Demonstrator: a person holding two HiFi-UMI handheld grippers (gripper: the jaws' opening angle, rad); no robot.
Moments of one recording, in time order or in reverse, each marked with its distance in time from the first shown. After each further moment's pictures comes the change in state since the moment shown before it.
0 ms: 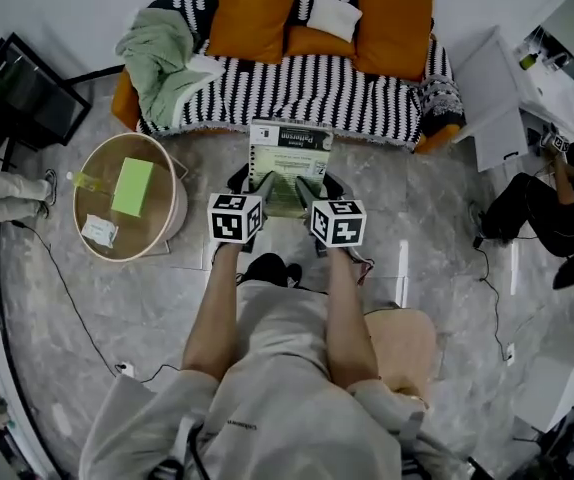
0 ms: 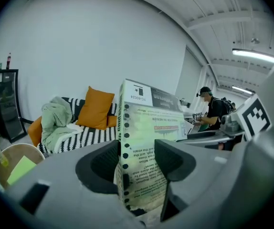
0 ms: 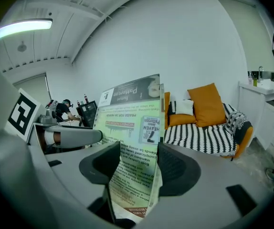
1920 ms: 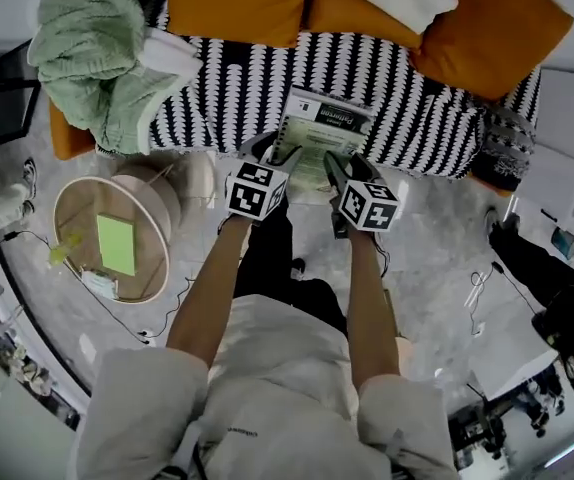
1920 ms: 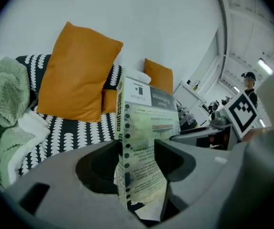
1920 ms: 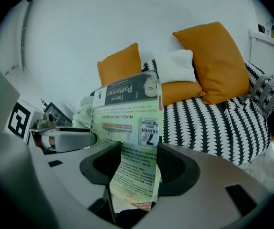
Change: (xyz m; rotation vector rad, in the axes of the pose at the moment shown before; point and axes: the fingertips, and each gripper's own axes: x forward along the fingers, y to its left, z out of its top) left arm 0.492 0.240 0.050 -0.084 0.406 -0.183; right arm 0.471 -0.264 0.054 0.309 0.354 -0.082
